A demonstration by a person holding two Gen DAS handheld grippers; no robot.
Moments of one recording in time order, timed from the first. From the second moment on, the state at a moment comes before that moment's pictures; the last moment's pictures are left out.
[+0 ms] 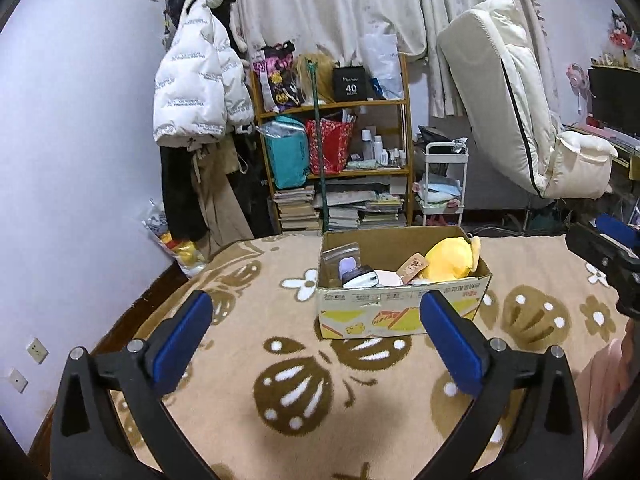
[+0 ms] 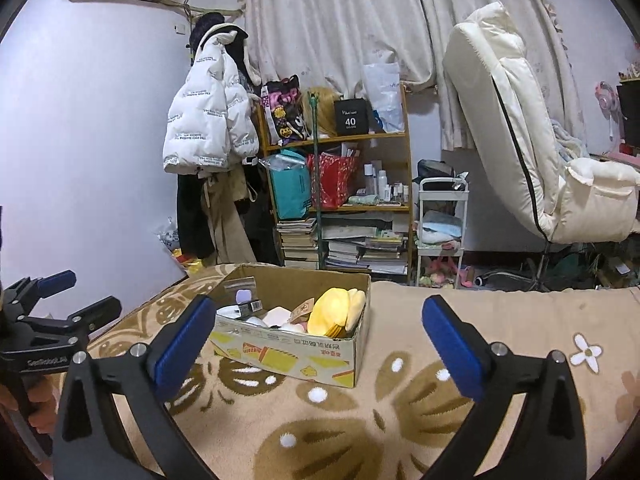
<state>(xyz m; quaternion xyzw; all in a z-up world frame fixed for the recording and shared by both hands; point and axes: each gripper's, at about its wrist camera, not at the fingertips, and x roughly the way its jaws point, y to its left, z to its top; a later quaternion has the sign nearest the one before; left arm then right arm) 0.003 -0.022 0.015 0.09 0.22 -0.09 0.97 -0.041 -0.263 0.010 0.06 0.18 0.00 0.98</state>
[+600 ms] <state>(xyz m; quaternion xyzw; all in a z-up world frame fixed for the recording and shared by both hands) 0.011 -0.008 0.006 0.05 0.19 -0.08 0.98 -0.042 -0.262 -0.002 0.06 0.18 -0.02 0.98</state>
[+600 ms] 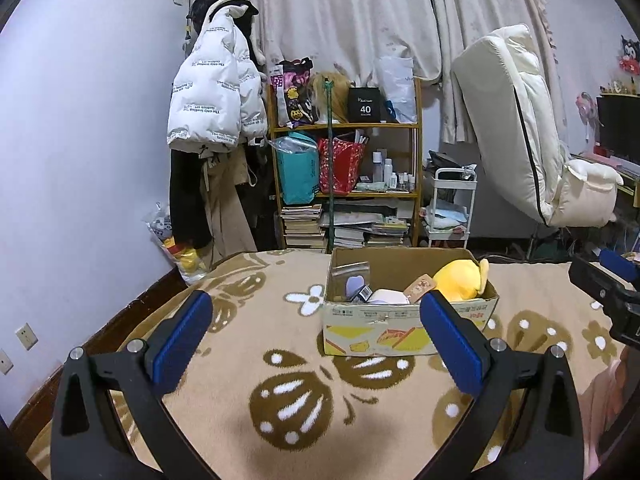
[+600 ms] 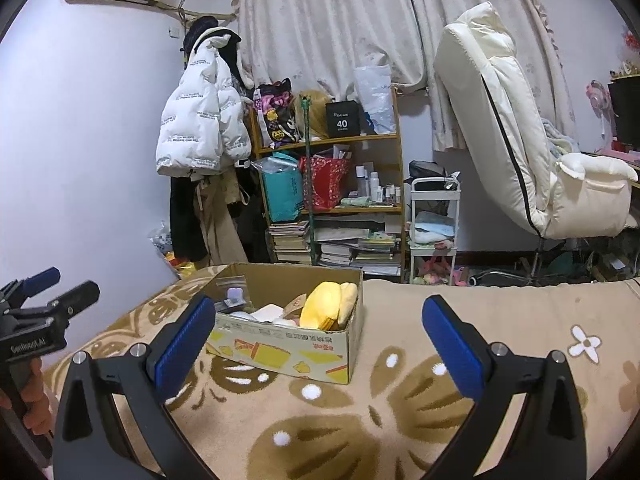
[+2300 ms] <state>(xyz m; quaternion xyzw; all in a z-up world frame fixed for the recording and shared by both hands) 0.020 -0.024 -0.011 0.07 0.21 -0.09 0.97 -0.025 -0.276 -0.027 0.09 0.20 -0.02 0.97</state>
